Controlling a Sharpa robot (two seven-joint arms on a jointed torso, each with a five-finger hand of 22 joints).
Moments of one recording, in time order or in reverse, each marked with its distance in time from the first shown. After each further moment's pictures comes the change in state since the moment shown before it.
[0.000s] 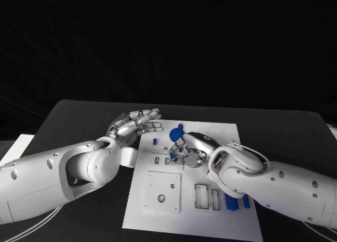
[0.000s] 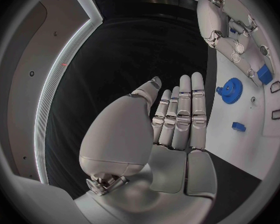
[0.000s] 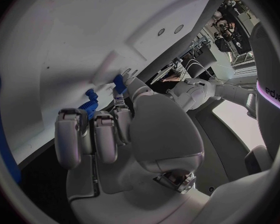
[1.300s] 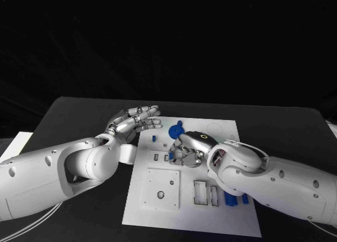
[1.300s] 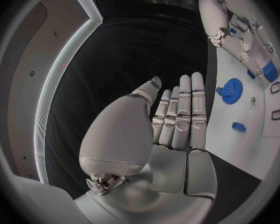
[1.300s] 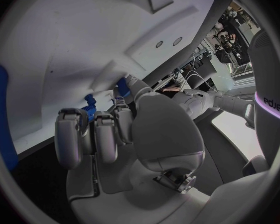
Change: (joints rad) left arm 0.000 -0.001 0.000 0.002 0.001 0.000 0.000; left_hand 0.000 0.000 0.000 0.000 0.000 0.000 0.000 0.000 0.000 0.000 0.000 0.000 0.000 0.000 0.000 0.000 0.001 0.000 0.000 0.000 0.000 0.001; right arm 0.000 -0.007 0.004 0.033 -0.101 0.081 -0.057; right_hand -0.042 -0.017 -0.004 0.015 -0.008 0.003 -0.002 -0.005 -0.002 -0.003 -0.003 -0.012 -0.030 0.000 0.000 0.000 0.000 0.000 0.000 0.000 -0.005 0.000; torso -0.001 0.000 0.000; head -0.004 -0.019
